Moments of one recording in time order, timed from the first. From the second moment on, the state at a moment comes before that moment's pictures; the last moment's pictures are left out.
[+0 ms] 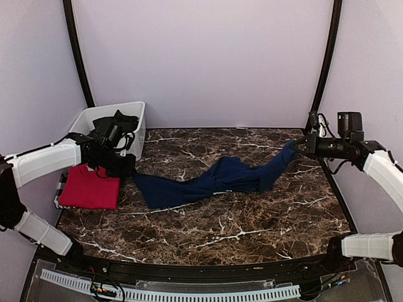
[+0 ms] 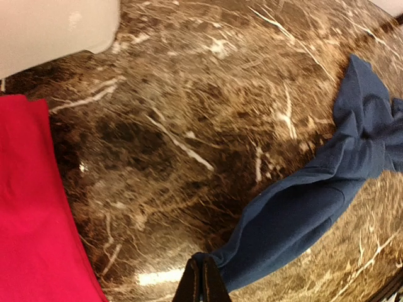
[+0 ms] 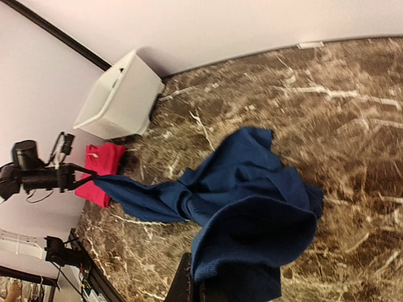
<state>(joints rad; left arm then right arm) -0.45 1.37 1.01 -0.64 0.03 -0.39 0.08 1.04 0.89 -0.45 -0.67 0.36</state>
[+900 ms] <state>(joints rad) -0.25 1.93 1.86 -0.69 0.24 -0.38 0.91 1.59 1.42 -0.30 -0.64 0.31</state>
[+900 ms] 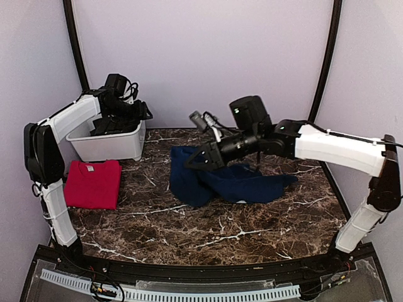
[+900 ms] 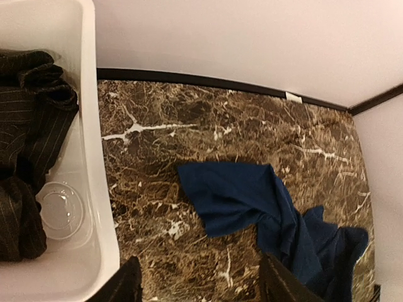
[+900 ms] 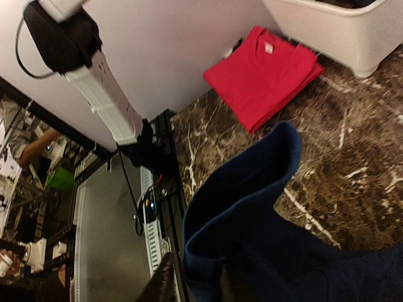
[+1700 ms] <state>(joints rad) -0.67 1.36 0.84 -0.68 0.23 -0.57 0.28 1.34 0.94 -0.49 -0.38 0.28</state>
